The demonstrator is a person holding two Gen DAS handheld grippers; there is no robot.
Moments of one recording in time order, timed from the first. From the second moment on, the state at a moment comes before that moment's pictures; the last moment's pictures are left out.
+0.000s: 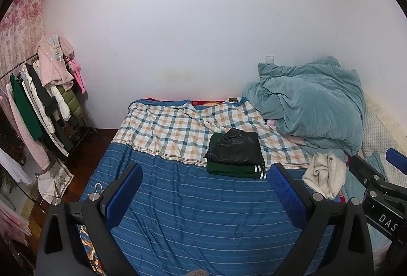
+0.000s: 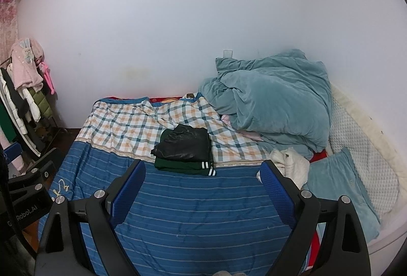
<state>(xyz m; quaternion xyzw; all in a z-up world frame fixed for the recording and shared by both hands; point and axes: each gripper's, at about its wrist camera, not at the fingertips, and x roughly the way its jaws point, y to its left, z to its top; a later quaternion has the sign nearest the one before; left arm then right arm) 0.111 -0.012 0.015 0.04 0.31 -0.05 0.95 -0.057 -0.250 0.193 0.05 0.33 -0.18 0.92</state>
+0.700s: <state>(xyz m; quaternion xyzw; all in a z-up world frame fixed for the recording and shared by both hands) 0.108 -0.011 0.018 0.05 0.30 -0.06 0.95 -0.062 -0.247 0.188 0.05 0.34 -0.19 0.92</state>
